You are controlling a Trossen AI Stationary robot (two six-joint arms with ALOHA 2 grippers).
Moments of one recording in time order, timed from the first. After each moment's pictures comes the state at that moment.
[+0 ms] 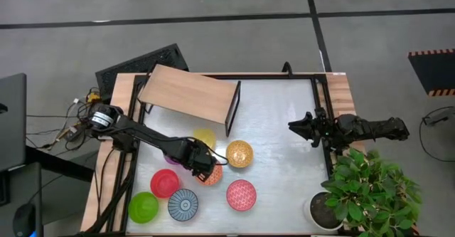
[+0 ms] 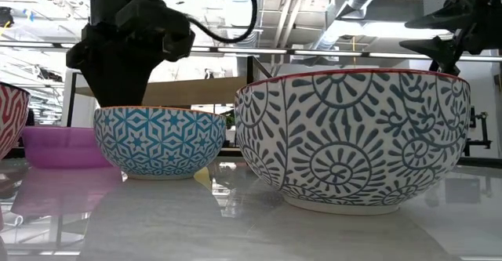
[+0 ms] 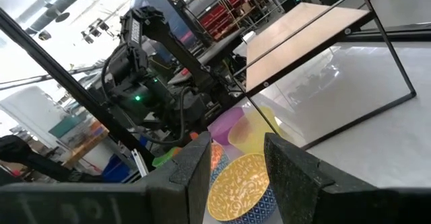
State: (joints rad) left arm -0.30 1.74 1.22 -0.91 -0.07 -1.17; right arm 0.13 0.01 0.14 -0.11 0.26 0.67
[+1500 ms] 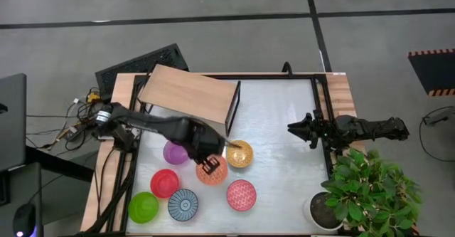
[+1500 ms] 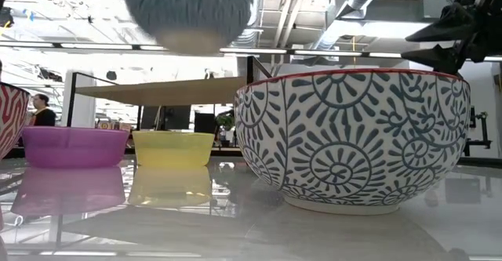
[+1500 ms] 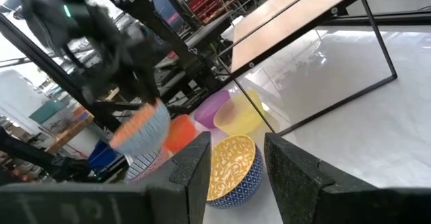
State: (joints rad) left arm -0.20 1.77 1.73 -1.31 0.05 -0.98; right arm 0.13 0.01 0.14 -0.19 0.26 0.67
